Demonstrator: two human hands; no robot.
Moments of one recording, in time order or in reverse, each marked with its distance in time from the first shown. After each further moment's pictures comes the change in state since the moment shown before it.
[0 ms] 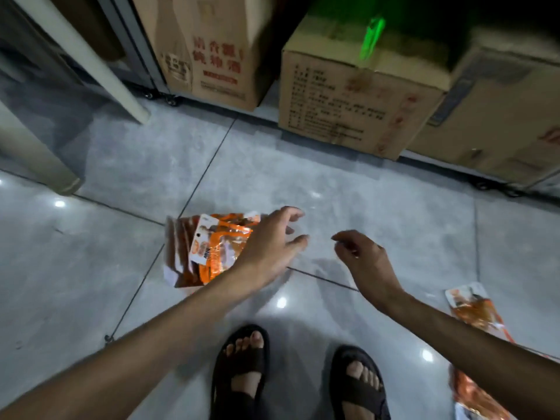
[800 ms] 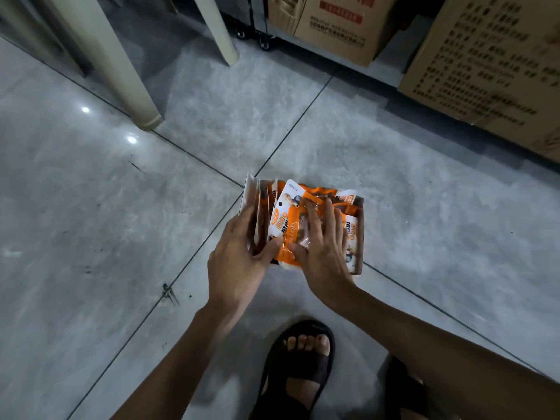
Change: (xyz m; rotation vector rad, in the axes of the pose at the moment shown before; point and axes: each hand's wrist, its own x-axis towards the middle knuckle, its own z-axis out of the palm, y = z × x) left_hand -0.069 -0.171 -0.038 0.056 0.558 -0.355; right_hand 0.034 -0.044 0.233 -0.319 -0.187 -0.317
